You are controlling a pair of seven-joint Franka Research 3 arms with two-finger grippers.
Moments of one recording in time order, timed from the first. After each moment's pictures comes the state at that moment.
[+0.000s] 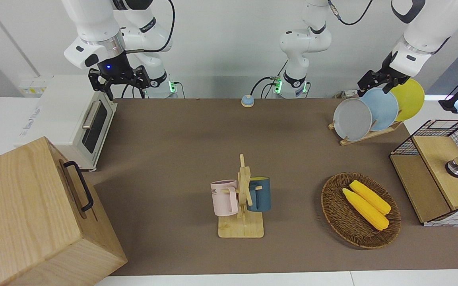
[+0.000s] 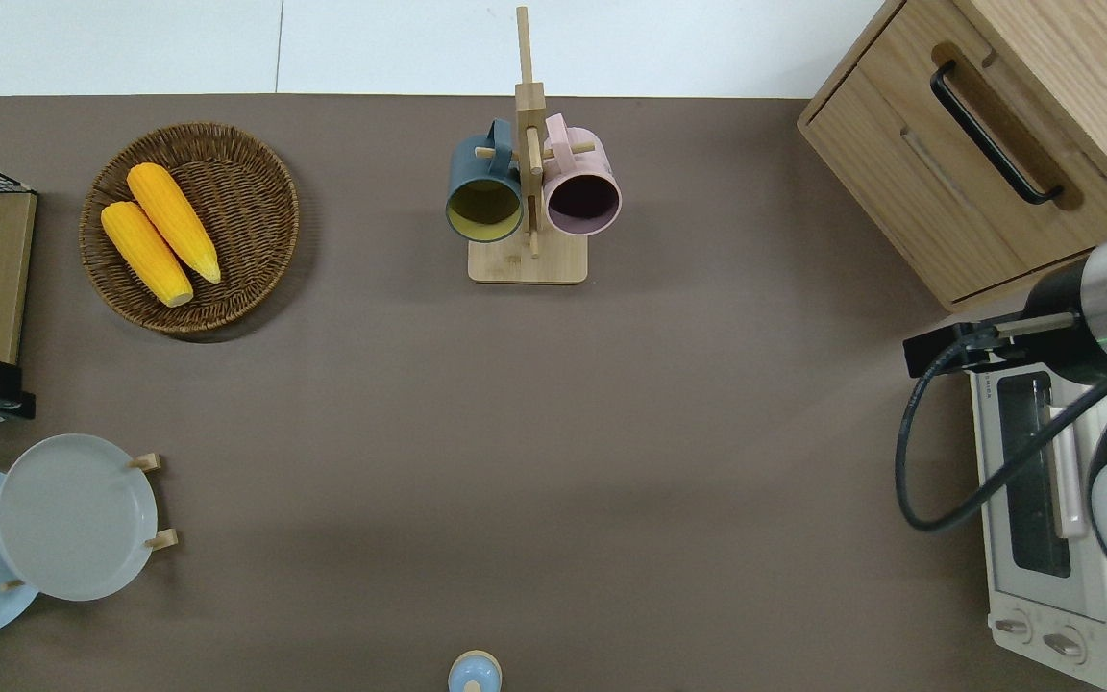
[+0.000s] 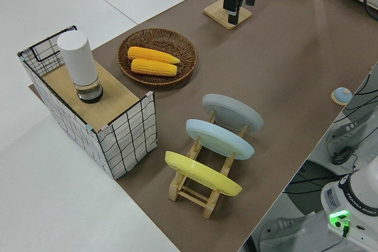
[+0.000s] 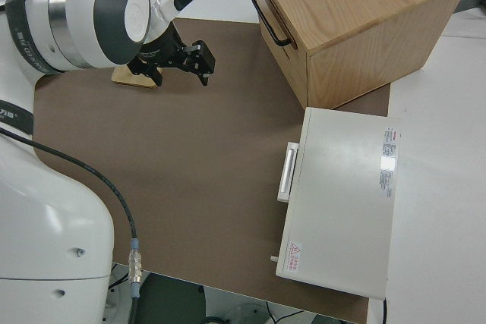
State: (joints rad) left arm 0.04 0.00 0.07 -1.53 -0.01 1.38 -0.04; right arm -0.15 0.02 0.28 -1.49 -0.02 1.48 0.04
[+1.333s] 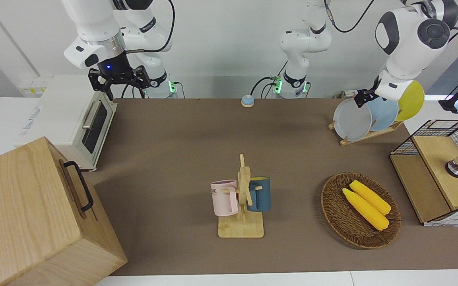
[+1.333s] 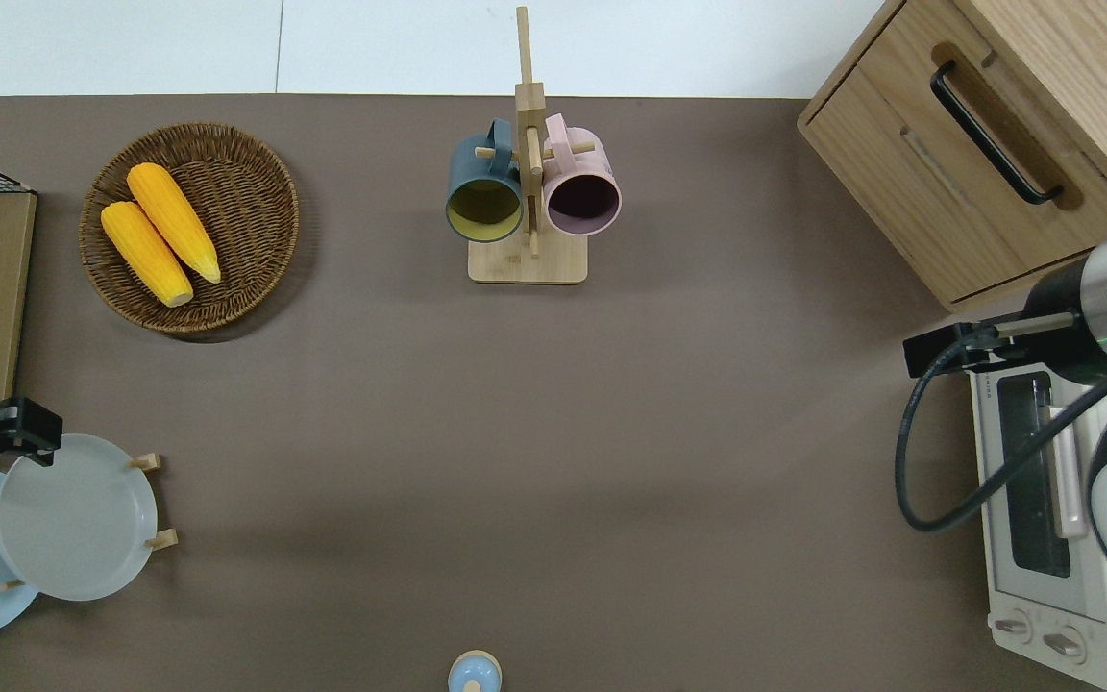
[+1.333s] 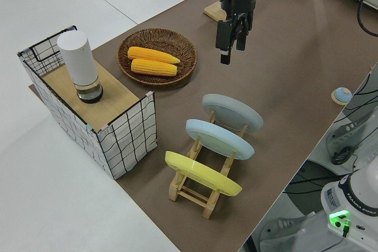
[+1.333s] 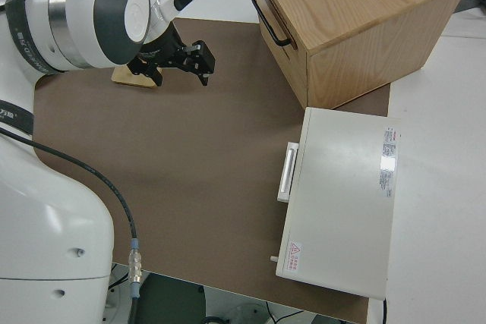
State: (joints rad) left arm 0.01 -0.02 0.08 -1.77 0.22 1.48 -0.06; right arm -0.15 0.02 0.28 -1.49 -0.02 1.48 0.04
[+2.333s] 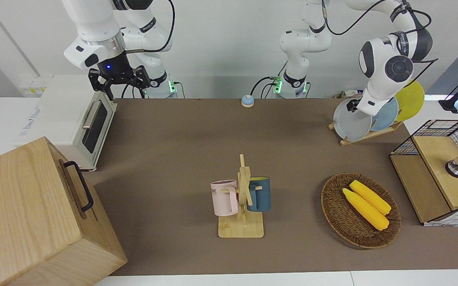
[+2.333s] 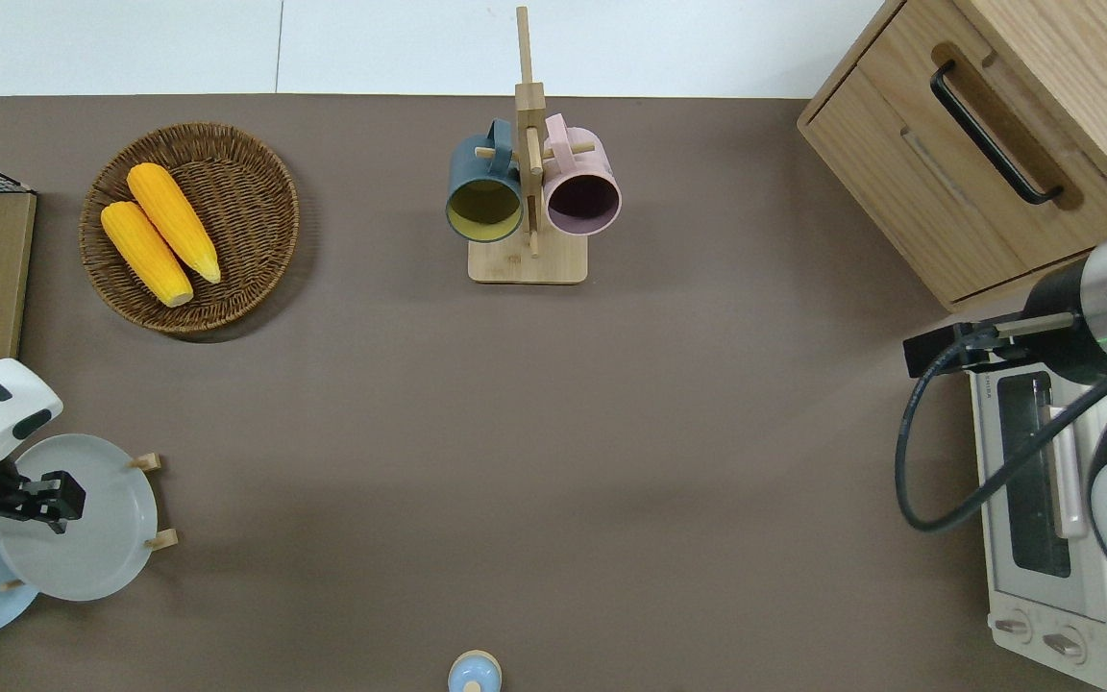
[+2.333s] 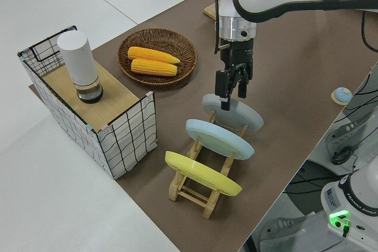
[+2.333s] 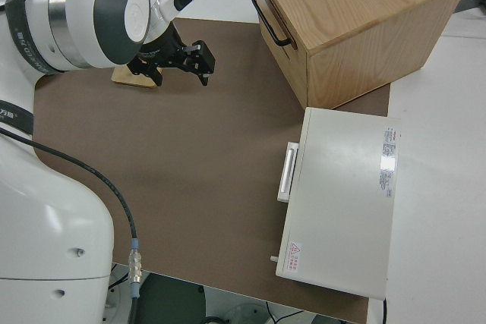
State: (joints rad) left arm 0.01 -0.06 0.12 -2.07 0.36 1.62 -0.02; right arm -0.15 0.02 0.28 -1.49 -0.02 1.48 0.04
